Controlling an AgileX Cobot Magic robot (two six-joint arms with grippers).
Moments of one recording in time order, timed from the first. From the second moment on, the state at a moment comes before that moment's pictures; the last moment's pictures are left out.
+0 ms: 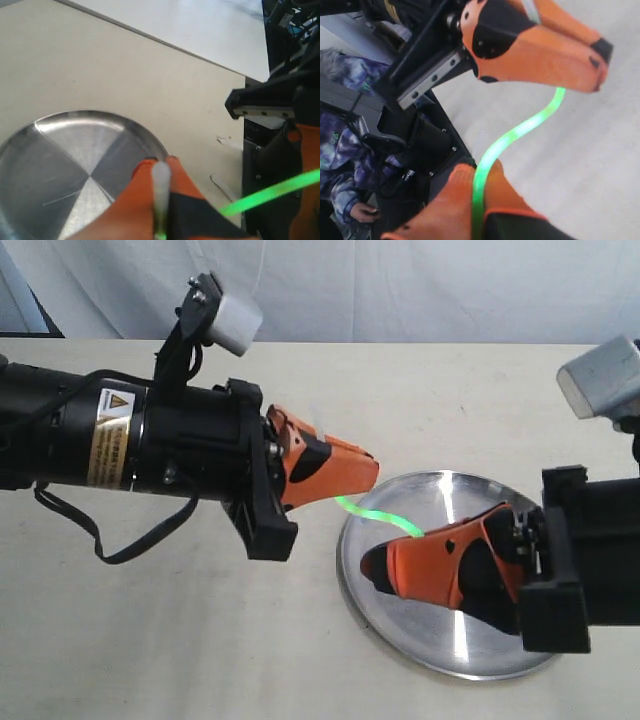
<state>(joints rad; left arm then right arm) -0.65 1.37 -0.77 1.53 -0.74 -1.49 0.31 0.91 -0.51 1.38 0.88 -0.97</state>
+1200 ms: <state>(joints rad) -0.66 1.38 -0.77 1.22 -0.90 -1.32 0.31 0.89 -0.52 0.77 0.77 -0.54</state>
